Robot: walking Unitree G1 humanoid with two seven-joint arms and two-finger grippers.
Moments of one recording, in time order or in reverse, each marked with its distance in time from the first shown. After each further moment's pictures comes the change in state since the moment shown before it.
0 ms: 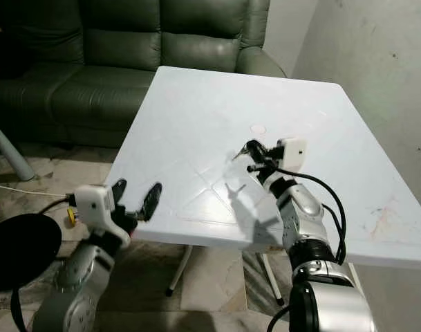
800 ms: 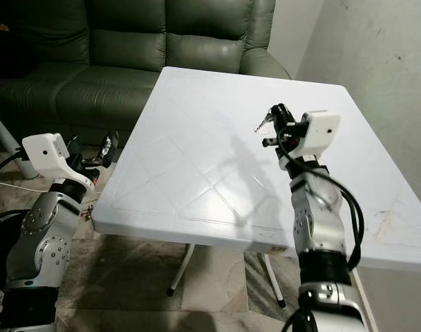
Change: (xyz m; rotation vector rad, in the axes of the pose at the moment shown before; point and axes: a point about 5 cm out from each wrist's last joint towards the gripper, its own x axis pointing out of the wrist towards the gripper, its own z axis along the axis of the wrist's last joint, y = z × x) left arm 0.034 0.054 0.055 0.002 -0.132 0.110; right arm -0.019 0.009 0.050 -0.194 -0.150 -0.137
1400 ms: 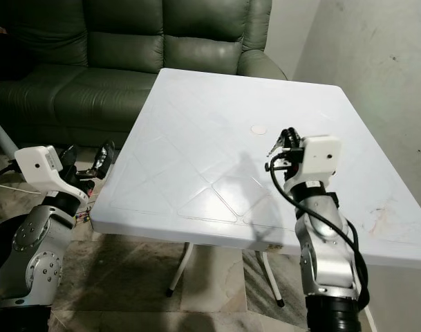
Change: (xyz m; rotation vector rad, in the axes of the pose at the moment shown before) left arm -0.023 0.005 -0.011 0.000 0.029 -0.006; right arm -0.041 0.010 -0.004 -0.112 0.095 -0.092
